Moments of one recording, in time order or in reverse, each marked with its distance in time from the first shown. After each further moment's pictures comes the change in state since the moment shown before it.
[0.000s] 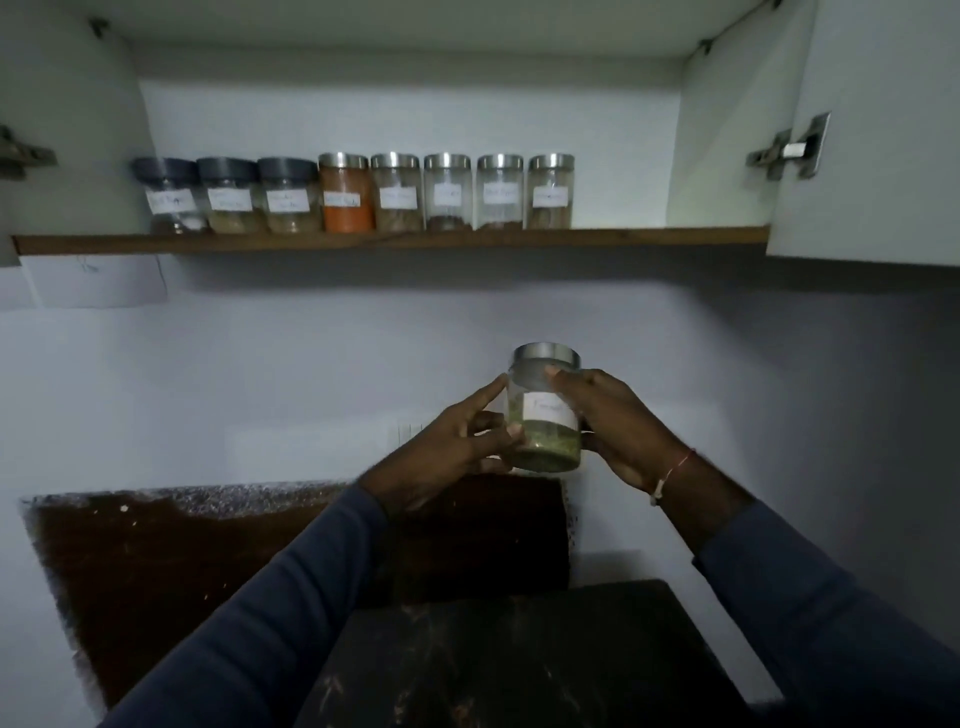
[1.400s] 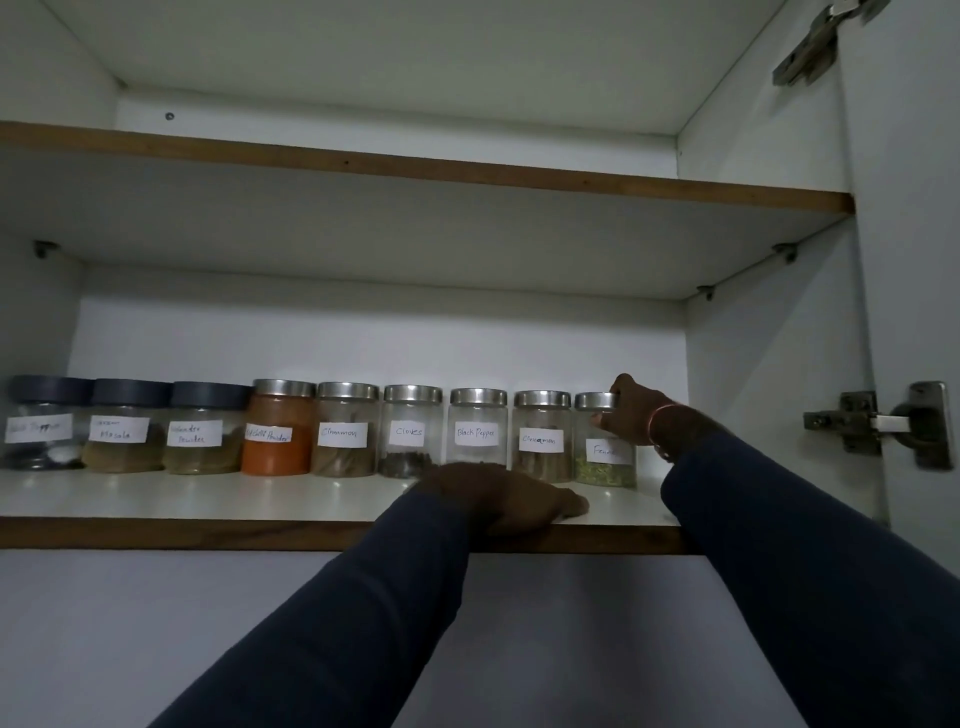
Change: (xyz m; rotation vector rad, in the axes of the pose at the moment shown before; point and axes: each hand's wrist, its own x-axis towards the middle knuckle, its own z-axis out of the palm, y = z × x) left_hand 0.279 0.149 -0.040 0.878 0.033 -0.336; right_hand 0.326 -0.193 -0.111 -1.165 0.326 -0.224
